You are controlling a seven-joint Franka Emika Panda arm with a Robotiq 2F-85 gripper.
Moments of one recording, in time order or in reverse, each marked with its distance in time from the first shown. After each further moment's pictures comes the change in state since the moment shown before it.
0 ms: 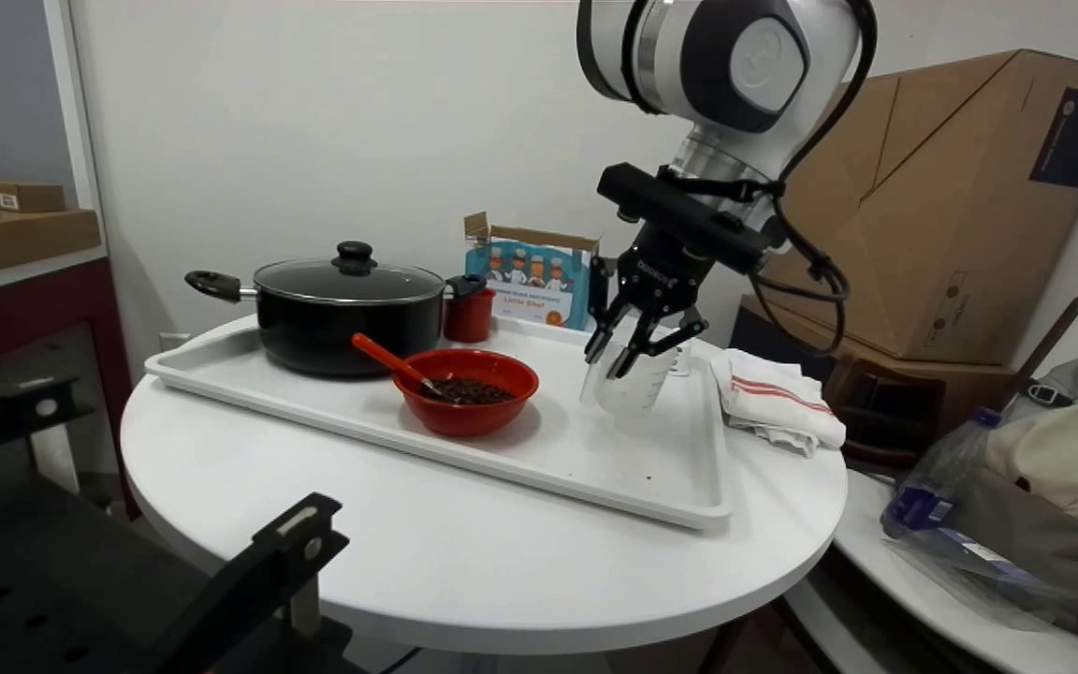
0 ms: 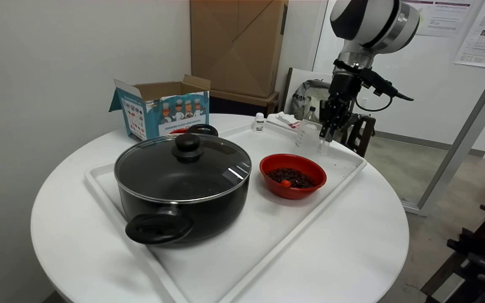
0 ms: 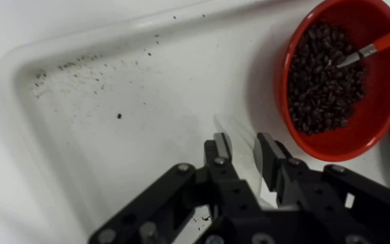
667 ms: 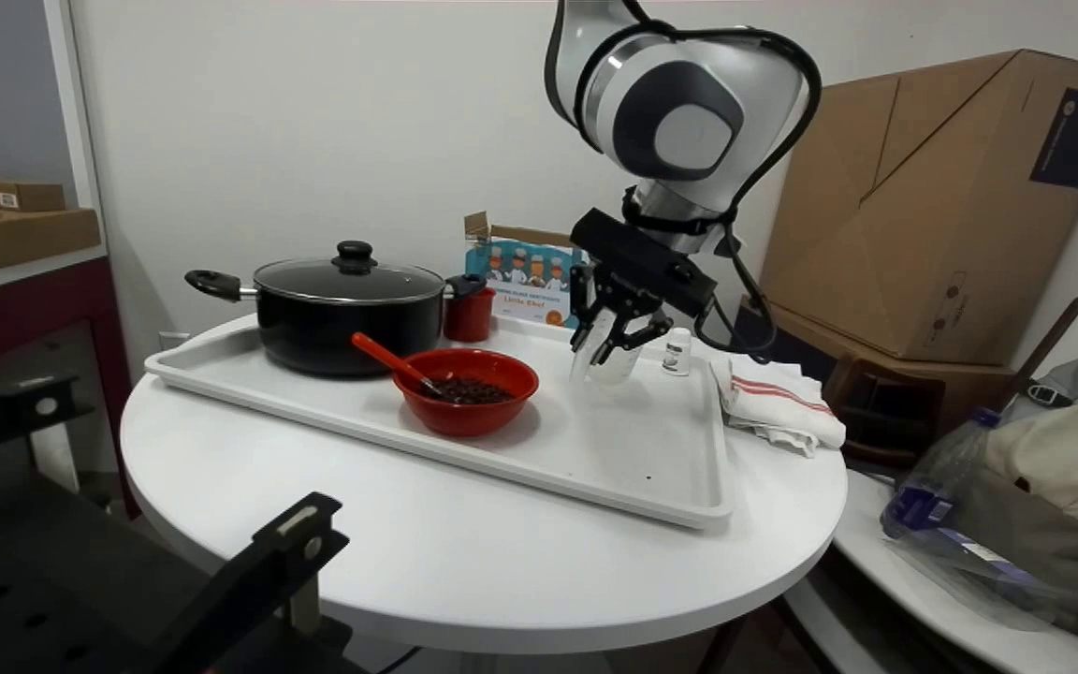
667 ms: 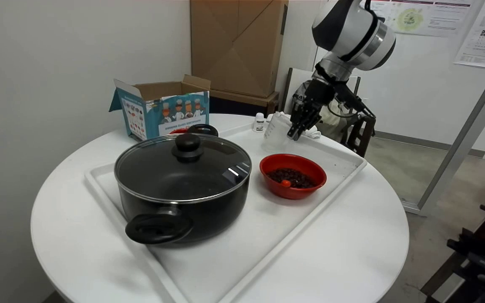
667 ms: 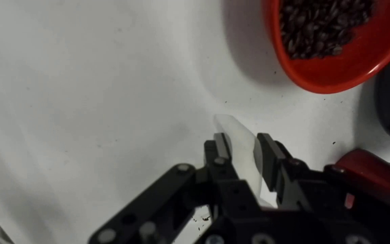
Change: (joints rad) arm -0.123 0.117 0.230 0.046 0.065 0.268 -0.171
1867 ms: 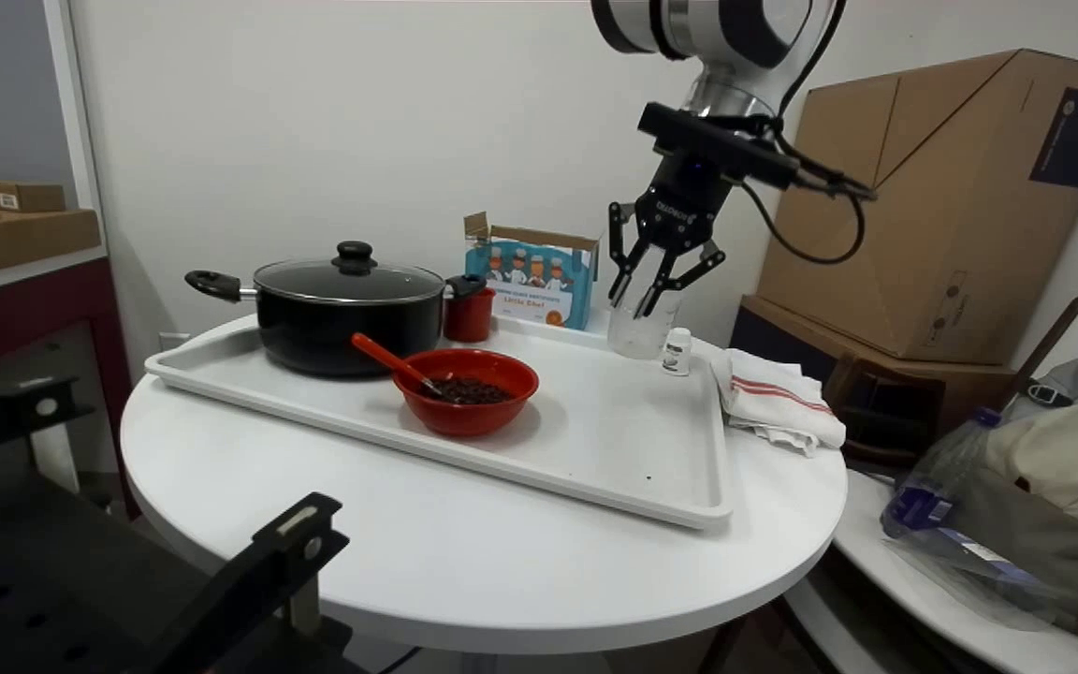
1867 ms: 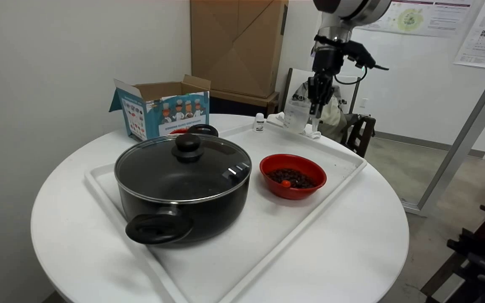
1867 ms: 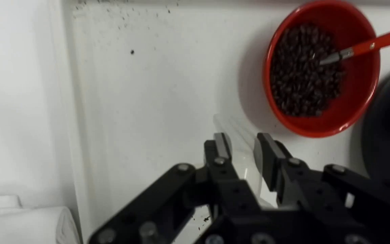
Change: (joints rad) arm 0.223 -0.079 -0.281 0.209 -0.182 -0.498 0.123
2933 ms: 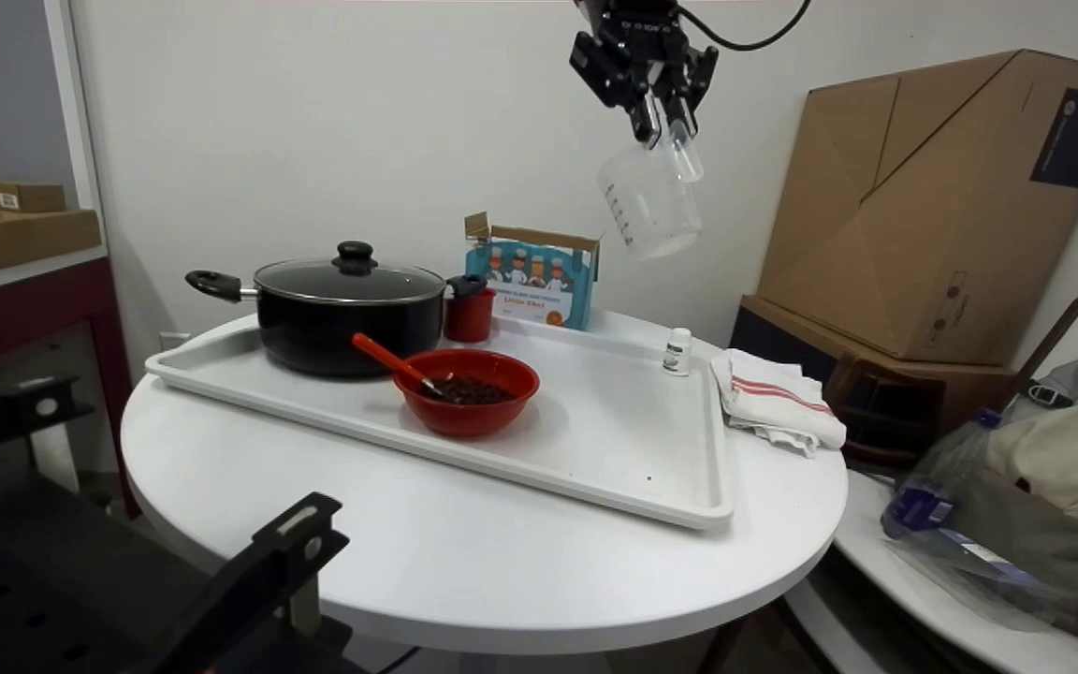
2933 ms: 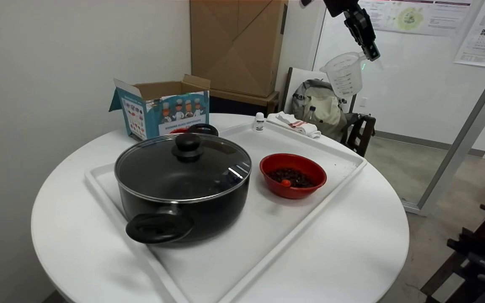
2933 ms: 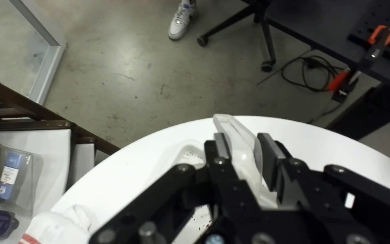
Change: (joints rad) arm 0.193 -0.297 0.041 -0.110 -0.743 -0.488 0.011
